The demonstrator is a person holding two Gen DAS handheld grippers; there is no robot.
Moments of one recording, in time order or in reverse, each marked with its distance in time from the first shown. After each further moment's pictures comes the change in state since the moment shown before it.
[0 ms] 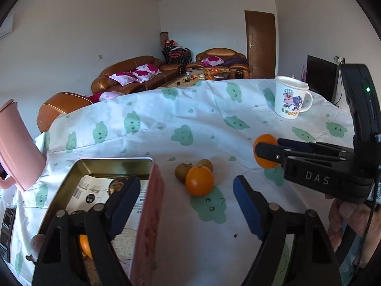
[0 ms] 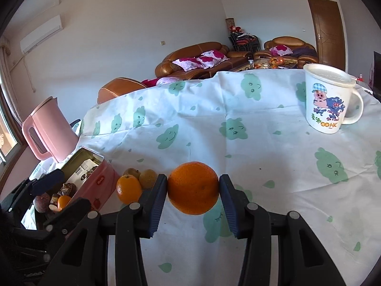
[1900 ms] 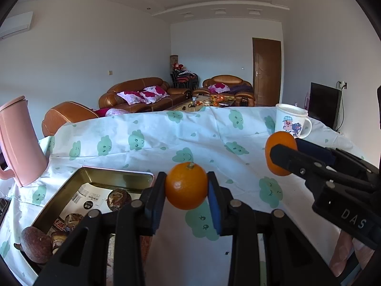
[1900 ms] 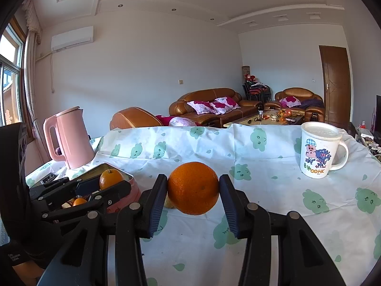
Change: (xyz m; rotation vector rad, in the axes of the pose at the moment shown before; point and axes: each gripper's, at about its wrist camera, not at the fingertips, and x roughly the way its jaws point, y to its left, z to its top) left arm -0.021 0.005 -0.010 -0.090 -0.199 0.020; right arm -0.056 0.032 -0.017 -0.183 -0.281 0.021
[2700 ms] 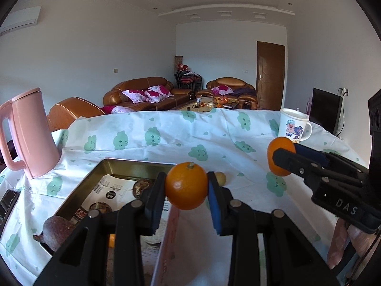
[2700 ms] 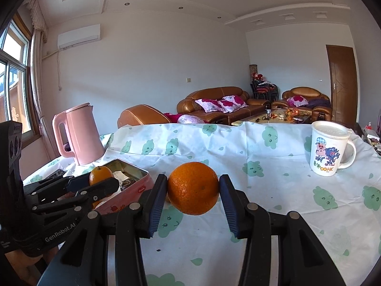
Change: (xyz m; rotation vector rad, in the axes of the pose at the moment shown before) left arm -0.032 0.040 -0.007 -0.042 0.003 0.013; right arm -0.001 0.024 -0.002 0.001 0.032 0.068
